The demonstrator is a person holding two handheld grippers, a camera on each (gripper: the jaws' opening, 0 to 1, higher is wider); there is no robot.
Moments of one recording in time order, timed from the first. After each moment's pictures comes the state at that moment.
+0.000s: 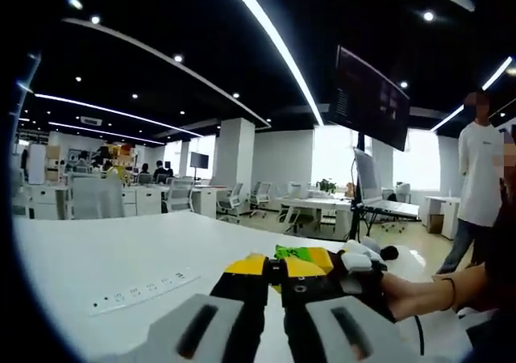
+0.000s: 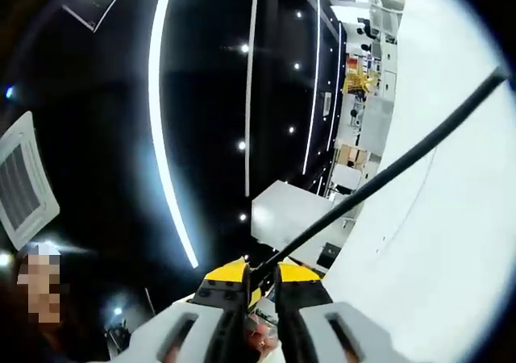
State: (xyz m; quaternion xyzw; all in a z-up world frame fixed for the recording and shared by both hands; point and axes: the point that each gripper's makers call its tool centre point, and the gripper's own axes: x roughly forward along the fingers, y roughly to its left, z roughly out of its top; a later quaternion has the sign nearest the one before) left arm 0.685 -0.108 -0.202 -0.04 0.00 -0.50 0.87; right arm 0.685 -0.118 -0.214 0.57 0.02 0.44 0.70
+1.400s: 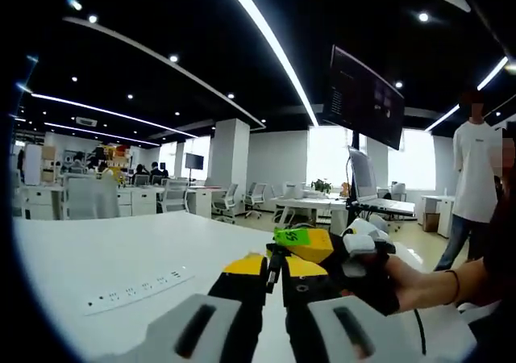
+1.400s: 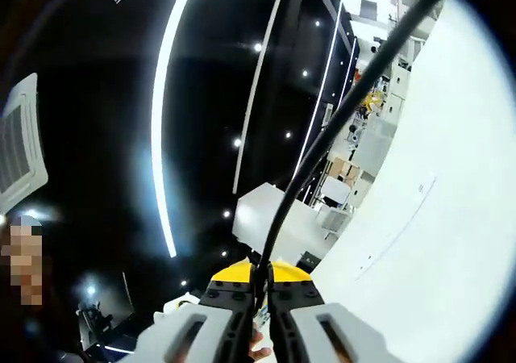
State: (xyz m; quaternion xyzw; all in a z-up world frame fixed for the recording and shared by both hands) left arm 0.684 -0.111 -0.210 -0.03 -0.01 -0.51 0.86; right arm 0.700 -0.129 -0.214 0.51 0.00 0.40 0.76
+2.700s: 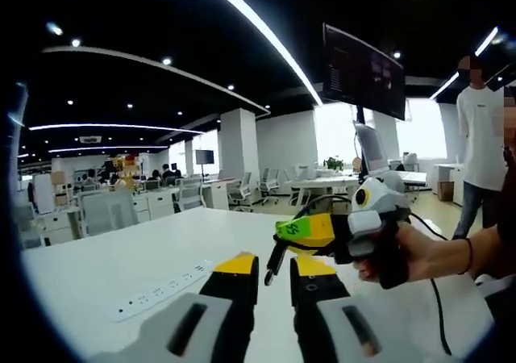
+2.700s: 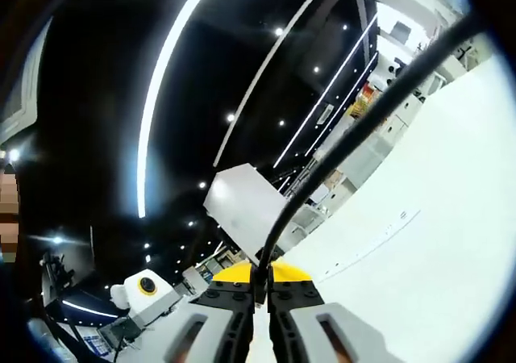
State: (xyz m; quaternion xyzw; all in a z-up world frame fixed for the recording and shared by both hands) left arm 0.682 -0.095 -0.221 0.05 0.00 -0.47 0.88; right arm 0.706 -0.129 -0.224 0.38 0.02 0.37 0.85
